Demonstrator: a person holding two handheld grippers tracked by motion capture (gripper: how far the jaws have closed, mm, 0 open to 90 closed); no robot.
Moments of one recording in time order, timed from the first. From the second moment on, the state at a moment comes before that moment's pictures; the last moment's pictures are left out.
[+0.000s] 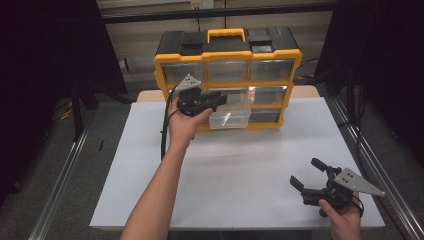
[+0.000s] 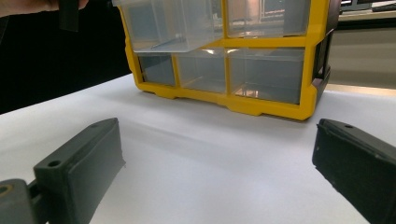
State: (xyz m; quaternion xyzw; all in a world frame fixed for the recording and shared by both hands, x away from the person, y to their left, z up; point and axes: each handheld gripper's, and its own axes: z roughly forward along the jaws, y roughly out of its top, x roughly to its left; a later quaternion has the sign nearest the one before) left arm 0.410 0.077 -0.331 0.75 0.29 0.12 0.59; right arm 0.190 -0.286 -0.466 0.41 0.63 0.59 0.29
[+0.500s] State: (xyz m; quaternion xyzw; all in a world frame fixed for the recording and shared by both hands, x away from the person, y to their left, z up) left arm 0.400 0.083 -0.329 0.73 0.28 0.11 0.62; right arm 0.190 -0.286 -0.466 0.41 0.63 0.59 0.29
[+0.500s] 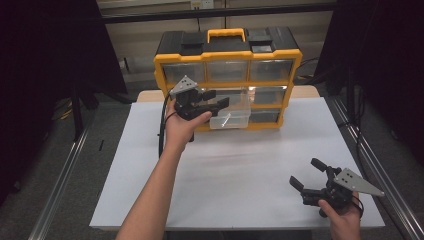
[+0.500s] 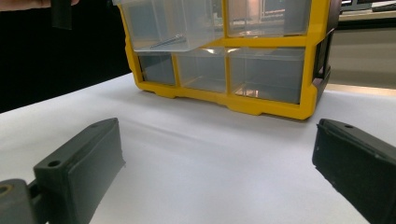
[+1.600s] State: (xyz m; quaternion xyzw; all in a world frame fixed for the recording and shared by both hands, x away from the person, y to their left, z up) left arm 0.374 0.124 -0.346 0.71 0.28 0.12 0.64; right arm 0.190 -0.285 -0.467 0.41 0.63 0.59 0.29
